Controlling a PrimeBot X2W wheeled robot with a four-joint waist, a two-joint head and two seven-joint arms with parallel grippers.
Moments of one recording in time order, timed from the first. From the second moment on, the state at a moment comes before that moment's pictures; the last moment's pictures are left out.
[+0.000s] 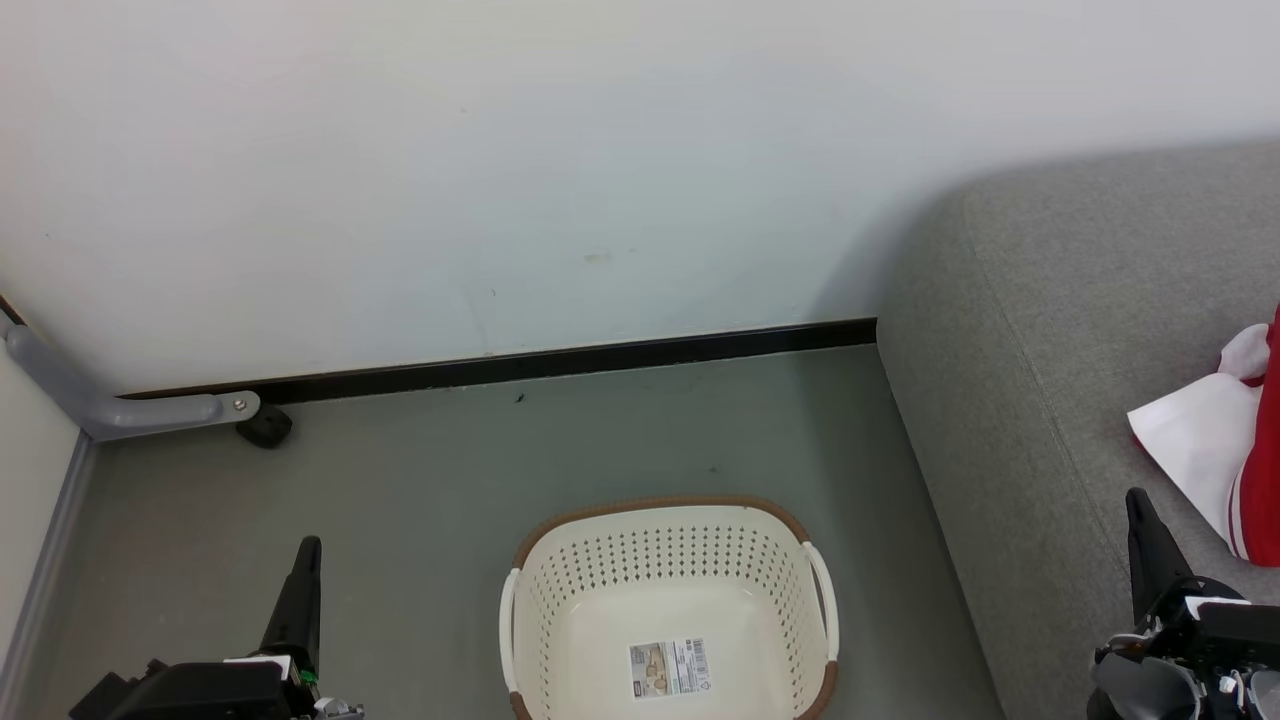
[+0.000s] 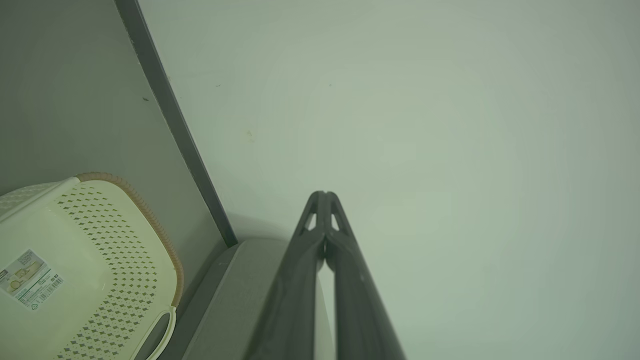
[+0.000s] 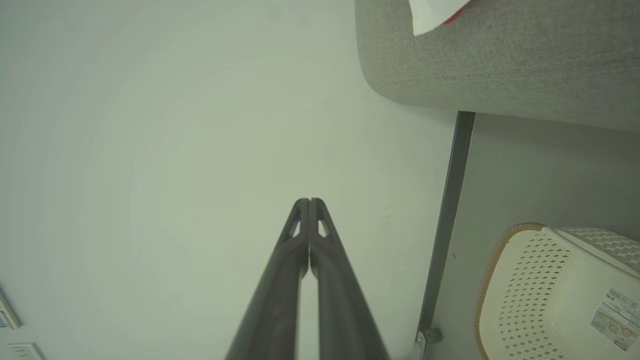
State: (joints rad) left arm -0.07 0.04 0.09 0.31 -1.60 -0.12 0.11; right arm -0.10 -0.04 -0.14 0.30 1.59 0.12 0.11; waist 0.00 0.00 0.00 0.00
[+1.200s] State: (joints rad) left arm -0.07 0.04 0.09 0.30 -1.60 -0.12 0.11; right arm -0.10 -0.04 -0.14 0.30 1.59 0.12 0.11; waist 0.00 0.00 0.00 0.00
